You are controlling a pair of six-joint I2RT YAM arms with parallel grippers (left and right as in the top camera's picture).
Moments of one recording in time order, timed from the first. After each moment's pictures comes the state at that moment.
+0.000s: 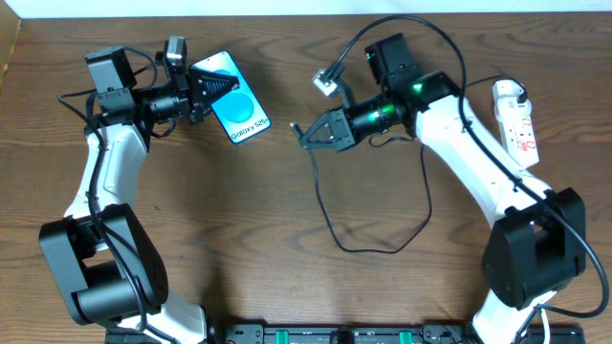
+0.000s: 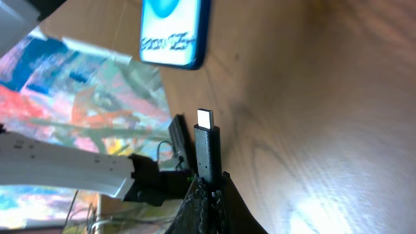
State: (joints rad) left arm 0.25 1.77 1.25 -0.16 1.43 -0.75; right arm 0.45 1.89 1.59 -0.77 -1.10 0.06
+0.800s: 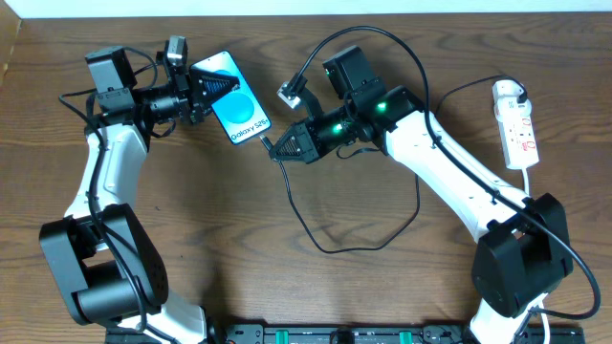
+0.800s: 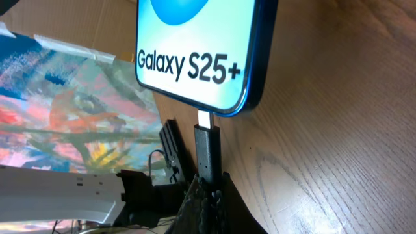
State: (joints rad) left arm 0.24 1.77 1.25 -0.16 1.43 -0.74; right arm 0.58 1.89 1.59 -0.64 -0.95 0.24
